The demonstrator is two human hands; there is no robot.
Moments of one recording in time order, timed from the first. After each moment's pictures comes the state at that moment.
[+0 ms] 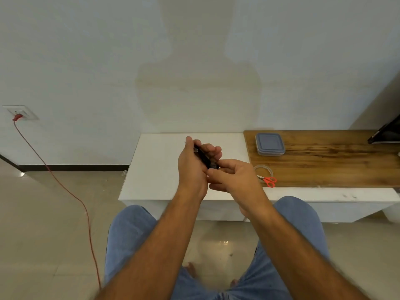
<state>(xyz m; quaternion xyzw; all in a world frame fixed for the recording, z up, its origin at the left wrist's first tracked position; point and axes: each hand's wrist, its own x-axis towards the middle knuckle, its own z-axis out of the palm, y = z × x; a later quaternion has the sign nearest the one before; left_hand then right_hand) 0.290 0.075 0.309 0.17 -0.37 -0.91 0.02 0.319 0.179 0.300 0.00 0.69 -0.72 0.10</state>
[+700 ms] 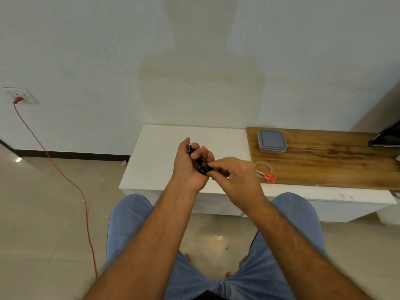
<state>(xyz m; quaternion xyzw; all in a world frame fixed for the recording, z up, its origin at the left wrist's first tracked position) 0.296 0.046 0.299 0.27 -0.21 -0.94 -0.09 0.317 0.174 0.280 -0.25 0.86 -0.40 -0.18</state>
